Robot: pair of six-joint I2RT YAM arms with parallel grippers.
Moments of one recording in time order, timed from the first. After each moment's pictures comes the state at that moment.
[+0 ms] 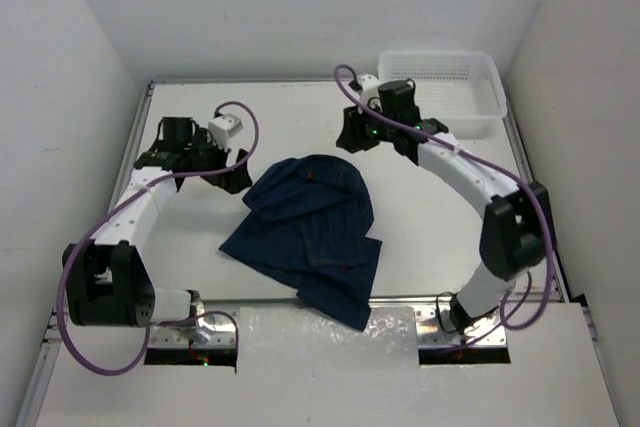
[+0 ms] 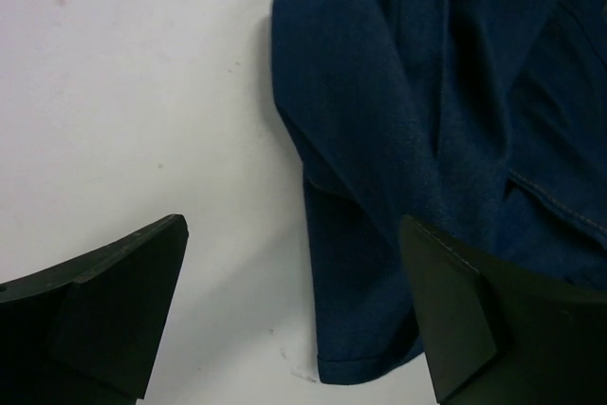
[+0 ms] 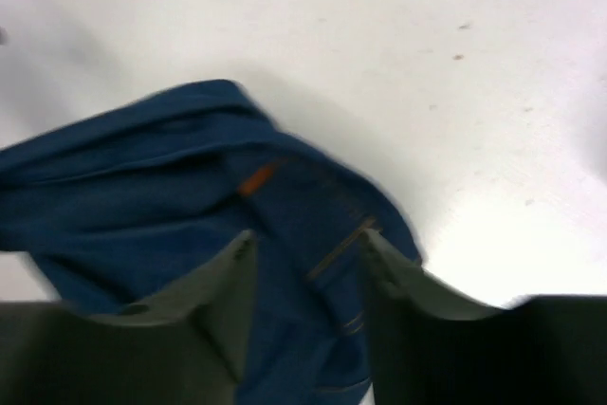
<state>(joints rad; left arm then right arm) 0.01 1.31 0.97 -0.53 0.55 0.35 0.43 1.64 1.27 -0.21 -0.37 0.11</state>
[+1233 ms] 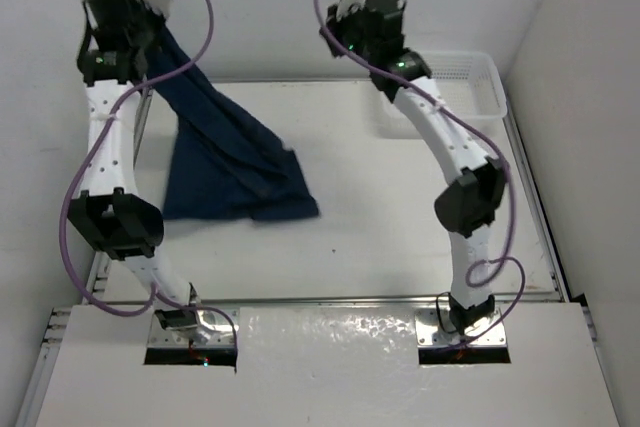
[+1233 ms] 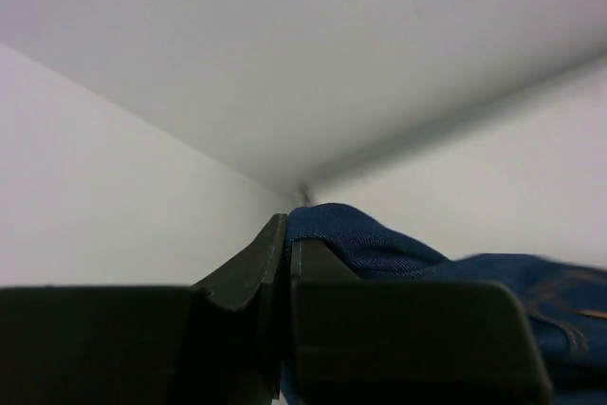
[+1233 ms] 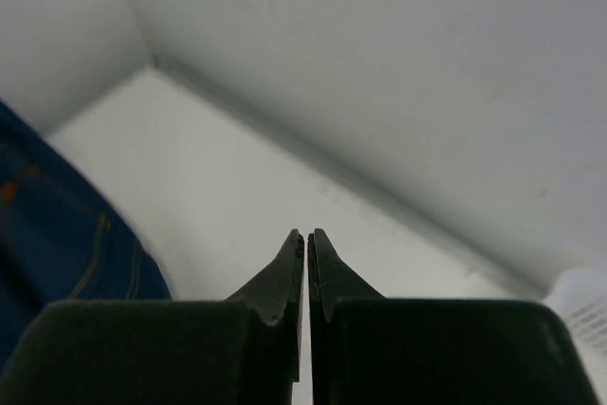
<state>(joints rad) 0.12 1.76 1.97 -0.54 0.10 0.57 0.45 2.15 2.23 -0.28 -0.16 -0.06</state>
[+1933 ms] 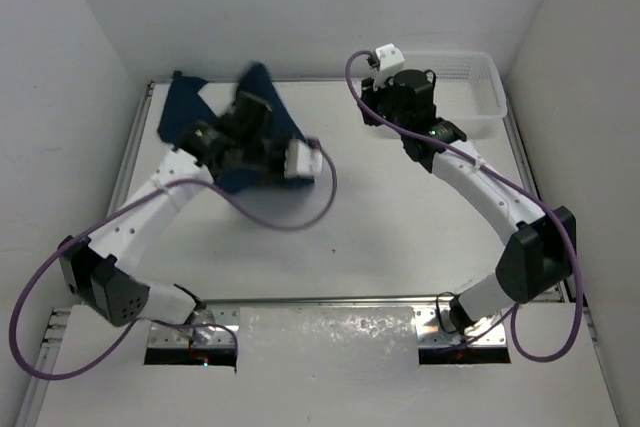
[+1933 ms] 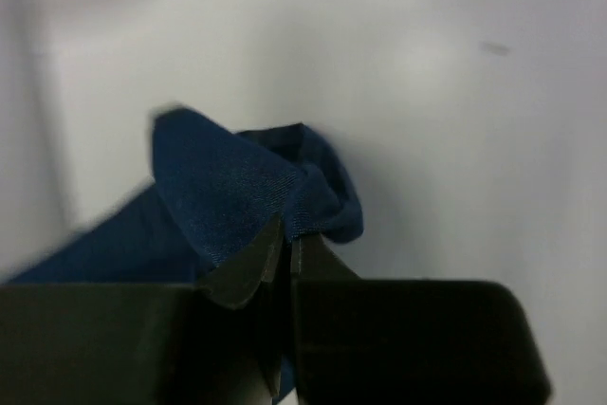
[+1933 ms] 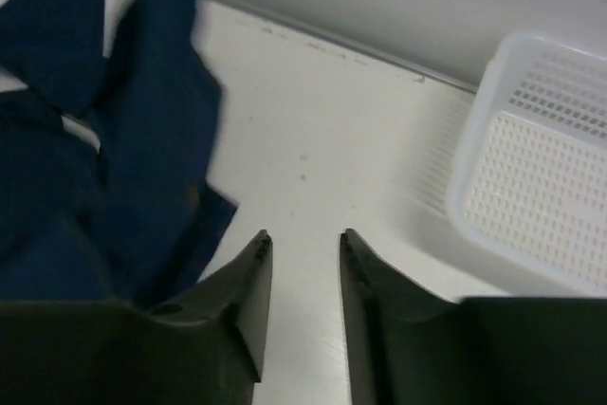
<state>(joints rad) -0.48 1.41 1.52 -0.90 0.46 1.04 0.45 1.54 1.32 -0.06 0.03 -0.01</state>
